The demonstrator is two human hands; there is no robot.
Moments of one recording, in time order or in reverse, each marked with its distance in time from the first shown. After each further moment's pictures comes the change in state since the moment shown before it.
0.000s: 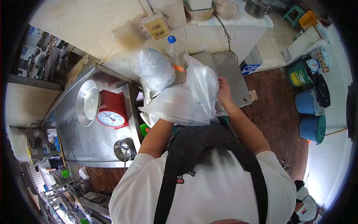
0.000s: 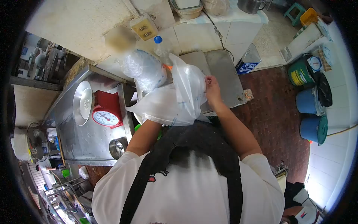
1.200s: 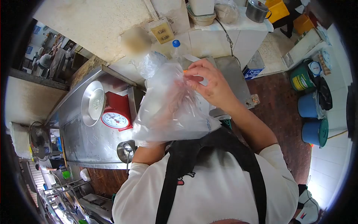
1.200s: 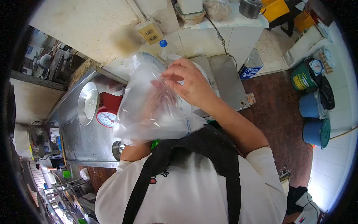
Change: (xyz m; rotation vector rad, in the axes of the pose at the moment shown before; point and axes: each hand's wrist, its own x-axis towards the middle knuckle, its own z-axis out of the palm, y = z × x) left_hand -0.164 0.211 0.074 -0.199 -0.381 0.216; right_hand -0.054 -0.265 0.029 -0.121 -0.525 -0.625
